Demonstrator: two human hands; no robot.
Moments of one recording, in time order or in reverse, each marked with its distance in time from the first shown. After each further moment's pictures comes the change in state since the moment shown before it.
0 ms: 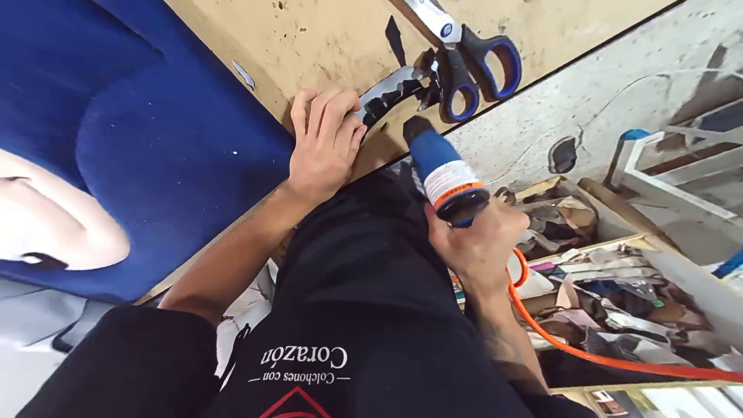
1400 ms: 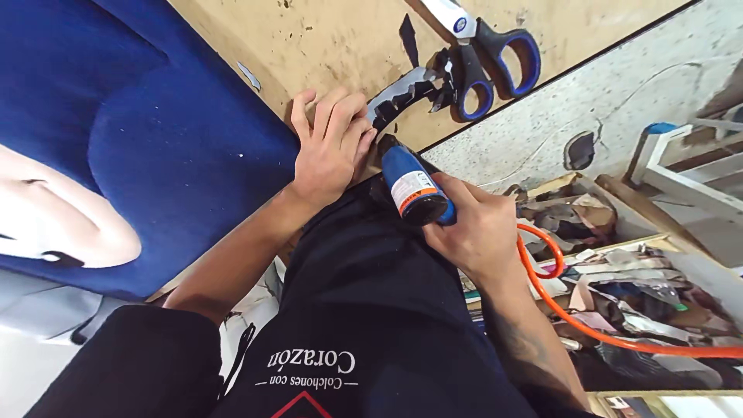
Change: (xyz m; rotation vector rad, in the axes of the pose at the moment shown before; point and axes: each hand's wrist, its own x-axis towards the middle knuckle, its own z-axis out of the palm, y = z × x) left_hand 0.000 -0.001 -0.002 0.055 -0.022 -0.018; right_hand 0.017 0.003 0.007 0.026 -0.269 -0.136
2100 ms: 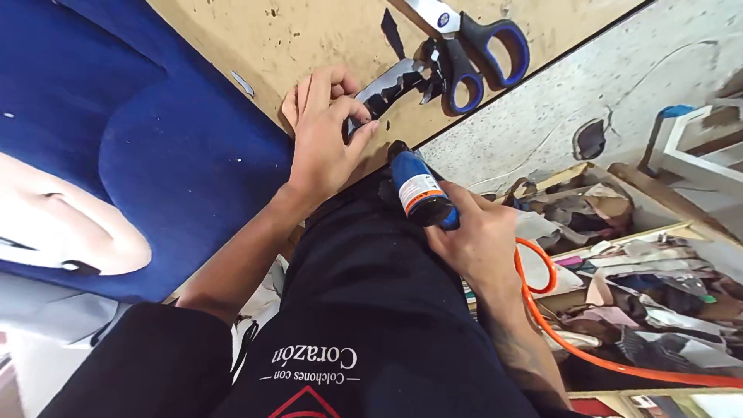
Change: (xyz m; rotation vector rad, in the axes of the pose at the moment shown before) left_hand 0.036 0.009 -0.024 -0.246 -0.302 -0.339; right_hand -0.027 0.001 0.003 0.005 0.049 0.126
